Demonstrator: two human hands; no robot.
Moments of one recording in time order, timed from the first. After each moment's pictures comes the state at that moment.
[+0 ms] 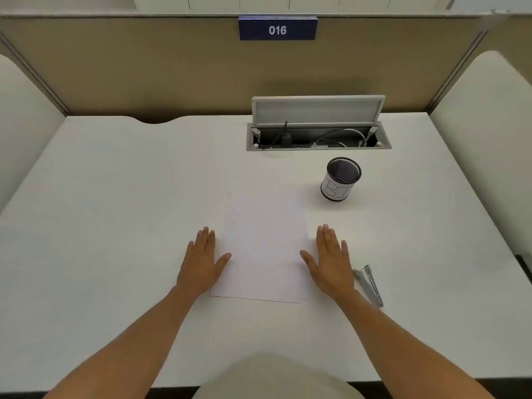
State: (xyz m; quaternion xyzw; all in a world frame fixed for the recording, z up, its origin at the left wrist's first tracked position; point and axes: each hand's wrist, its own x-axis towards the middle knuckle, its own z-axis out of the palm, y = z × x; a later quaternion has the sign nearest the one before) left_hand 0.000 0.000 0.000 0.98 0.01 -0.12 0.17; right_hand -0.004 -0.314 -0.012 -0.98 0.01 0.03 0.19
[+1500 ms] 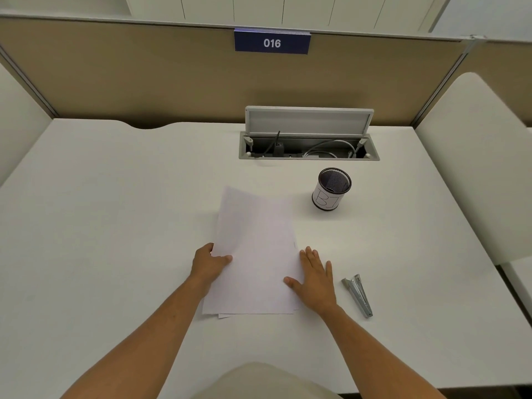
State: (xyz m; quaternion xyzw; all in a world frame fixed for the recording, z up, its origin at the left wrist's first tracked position) left_hand 0.025 -0.040 0.017 0.74 0.28 -0.15 0.60; right_hand -0.012 -0.304 -0.026 -0.97 0.02 0.14 0.19
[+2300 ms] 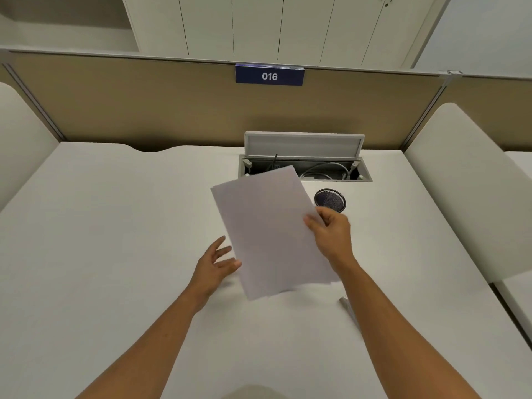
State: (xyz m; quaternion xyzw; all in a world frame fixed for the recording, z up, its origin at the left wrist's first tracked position) left_hand 0.029 -0.038 0.040 0.68 0.11 -0.14 0.71; right_hand 0.068 -0.303 0.127 -0.78 0.07 -0.08 0.61
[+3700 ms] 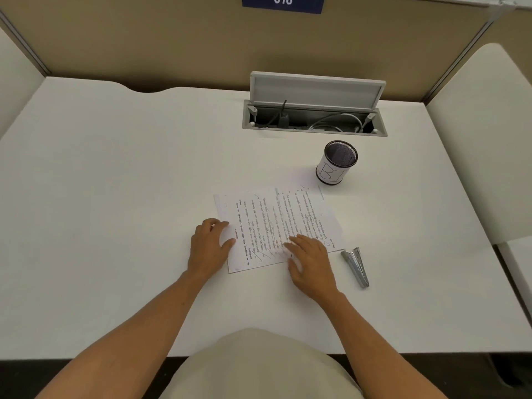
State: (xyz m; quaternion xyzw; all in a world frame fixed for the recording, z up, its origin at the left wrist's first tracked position) left_hand -0.014 -0.034 -0.020 0.95 0.04 -0.03 0.31; right_hand -0.051 -0.297 -0.008 -0.96 -0.16 -0.06 0.23
